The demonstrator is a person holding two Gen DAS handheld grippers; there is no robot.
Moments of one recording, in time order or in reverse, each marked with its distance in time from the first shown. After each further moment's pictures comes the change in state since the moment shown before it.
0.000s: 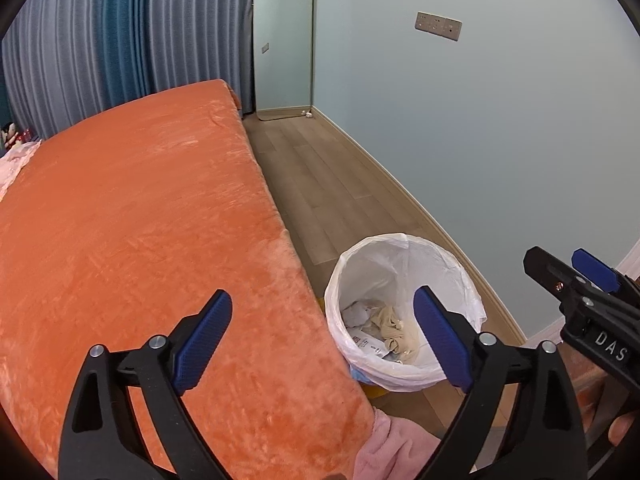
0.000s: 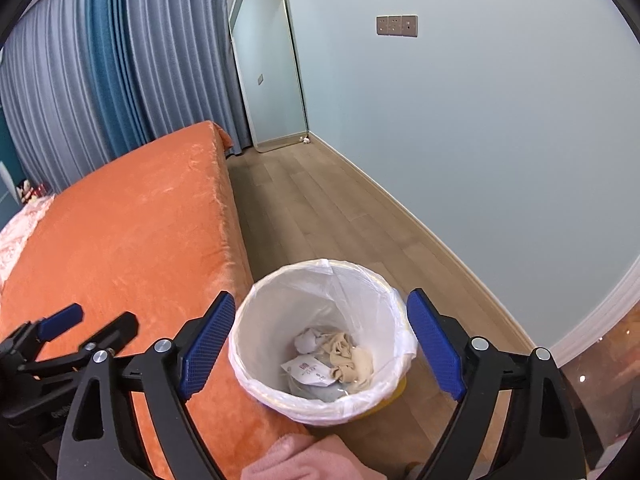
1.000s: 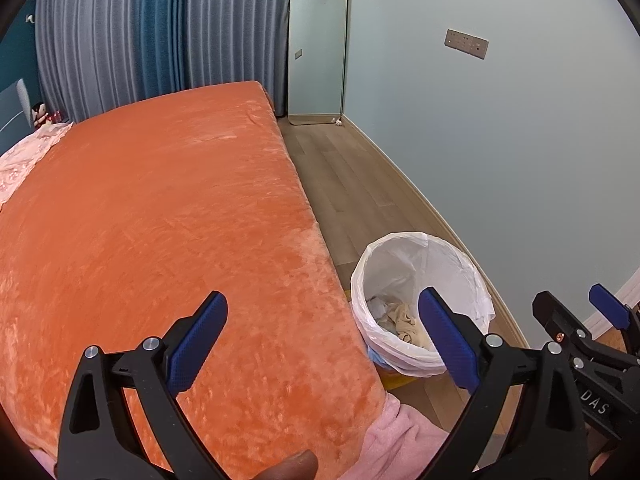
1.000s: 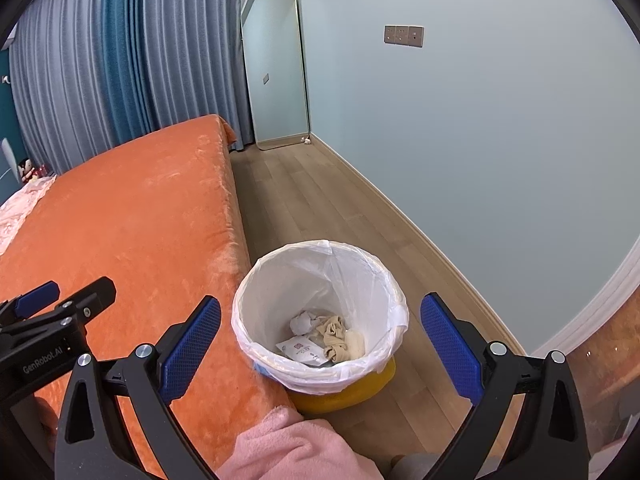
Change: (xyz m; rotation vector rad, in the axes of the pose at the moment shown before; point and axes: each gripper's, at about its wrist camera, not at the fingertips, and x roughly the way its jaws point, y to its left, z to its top) left arm -0.041 0.016 -0.028 -0.074 -0.031 0.082; right arm -0.033 0.018 -0.037 -0.055 -0.016 -0.019
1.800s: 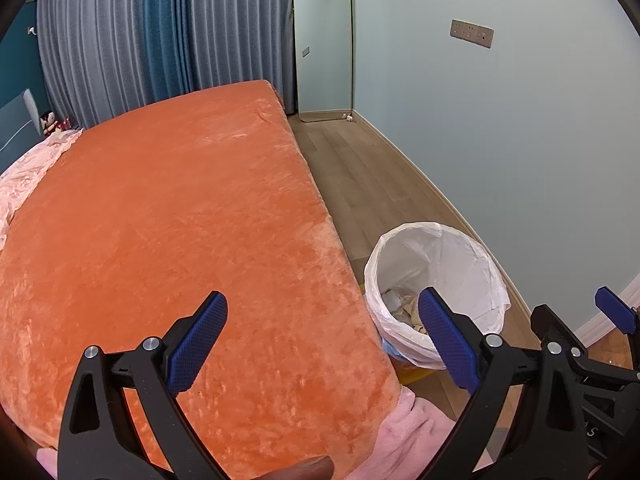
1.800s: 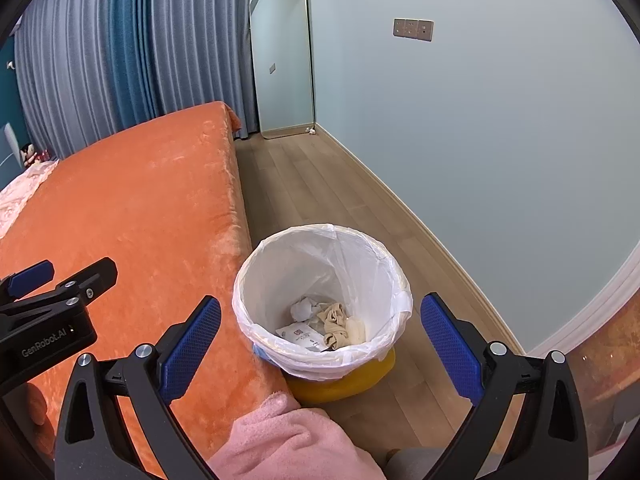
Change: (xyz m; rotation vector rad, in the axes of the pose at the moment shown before) left arm 0.000 -0.004 -0.007 0.031 0.013 0.058; right arm 0.006 0.006 -0.013 -0.036 0.030 0.002
